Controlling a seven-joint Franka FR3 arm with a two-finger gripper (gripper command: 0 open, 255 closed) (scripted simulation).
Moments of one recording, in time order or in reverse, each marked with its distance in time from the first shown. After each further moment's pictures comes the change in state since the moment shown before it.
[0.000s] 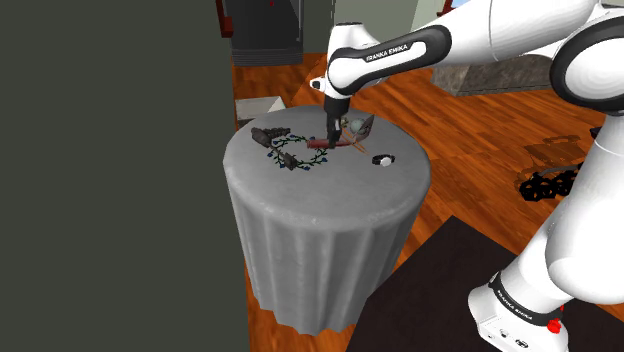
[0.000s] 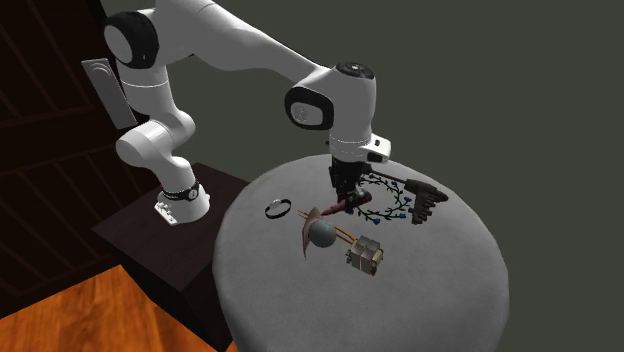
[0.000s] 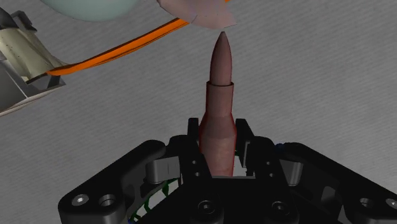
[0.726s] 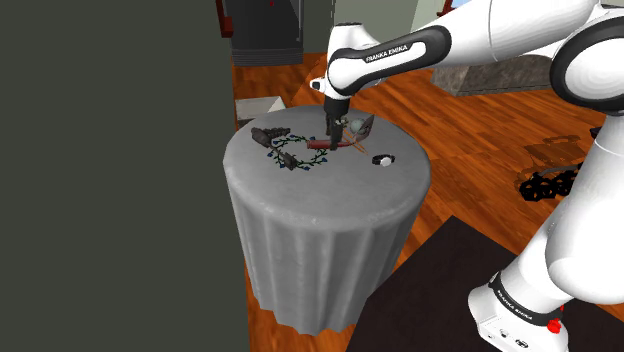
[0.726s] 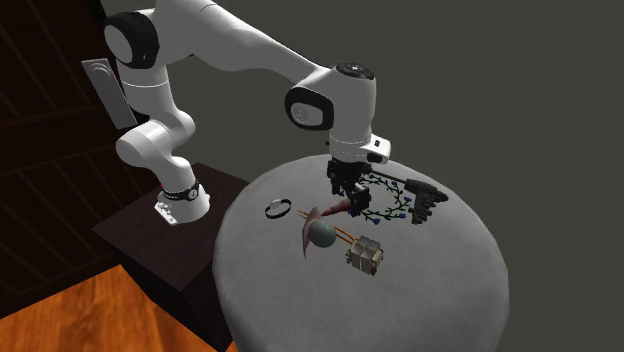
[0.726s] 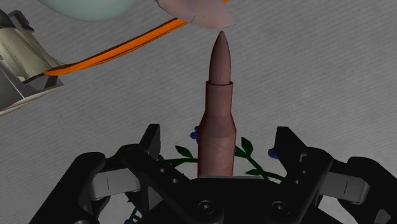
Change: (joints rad) arm 0.001 0.001 0.001 -0.002 0.000 0.002 0.001
